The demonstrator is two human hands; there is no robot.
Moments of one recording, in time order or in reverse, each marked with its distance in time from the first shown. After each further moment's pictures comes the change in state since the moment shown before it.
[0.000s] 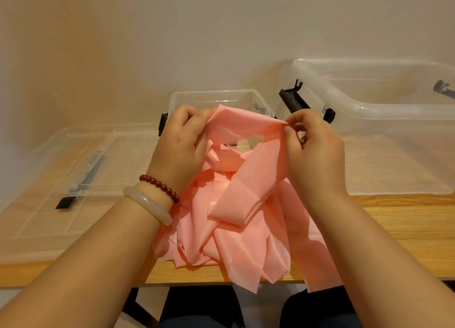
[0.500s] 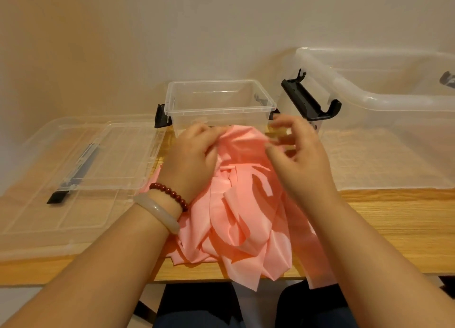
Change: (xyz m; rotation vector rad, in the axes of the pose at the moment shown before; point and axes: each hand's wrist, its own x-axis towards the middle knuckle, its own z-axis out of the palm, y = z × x) left_hand -0.021 0.001 0.026 -0.069 -0.123 -0.109; right_hand -0.015 0.014 0.014 0.233 -0.233 -0.016
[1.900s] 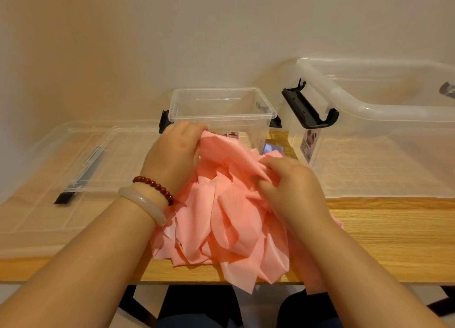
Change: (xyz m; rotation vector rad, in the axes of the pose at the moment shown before) left_hand 0.007 -0.015 -0.024 0.222 -0.084 -0.018; right_hand -0.018 0.008 0.005 -0.477 -0.148 0.031
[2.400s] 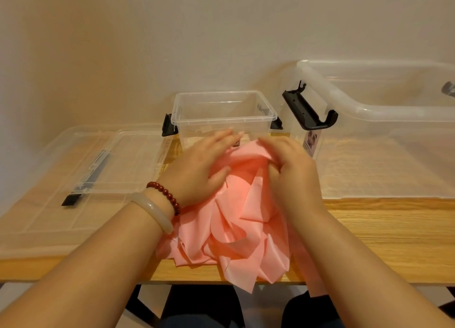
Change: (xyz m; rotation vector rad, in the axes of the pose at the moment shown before) left_hand -0.006 0.015 0.008 -0.152 -0.233 0.175; right_hand 0.014 -0.007 0.003 0.227 0.201 -0.045
